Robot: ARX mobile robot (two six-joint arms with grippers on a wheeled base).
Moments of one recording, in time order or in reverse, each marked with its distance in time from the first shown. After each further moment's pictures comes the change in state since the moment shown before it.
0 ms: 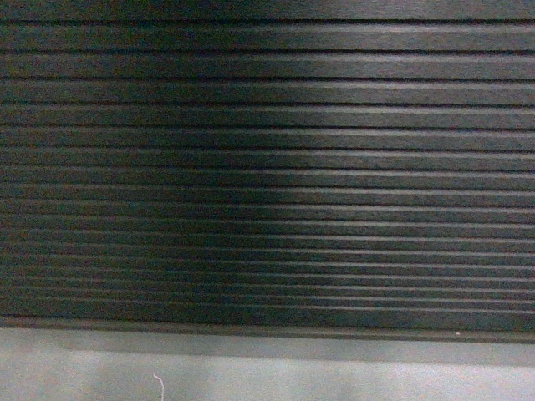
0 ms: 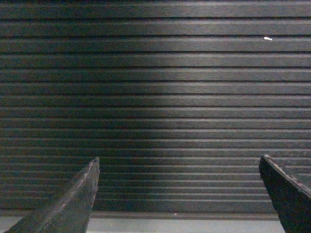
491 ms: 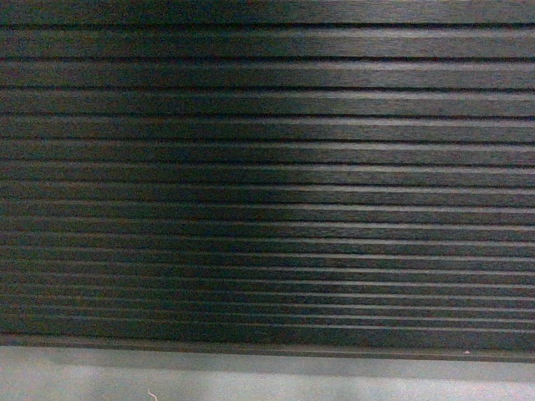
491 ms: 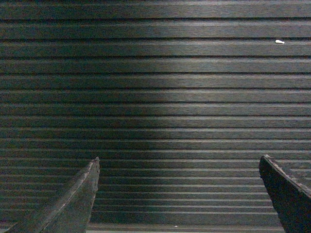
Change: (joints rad) left arm 0.000 0.000 0.000 0.000 0.000 0.000; right arm 0.000 0.000 0.000 -0.001 0.000 0.000
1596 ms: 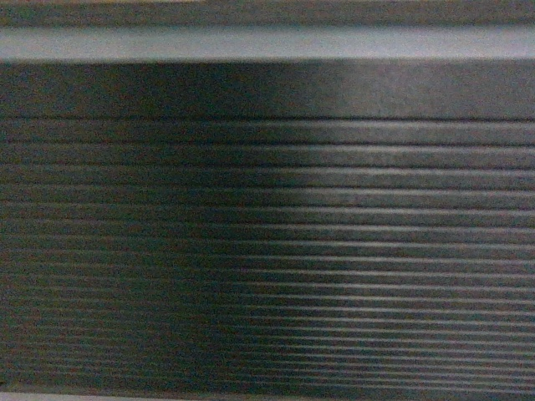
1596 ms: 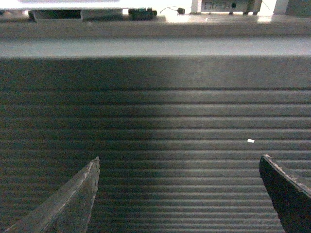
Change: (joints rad) left arm 0.000 0.000 0.000 0.000 0.000 0.000; right arm 0.000 0.000 0.000 0.002 0.000 -0.001
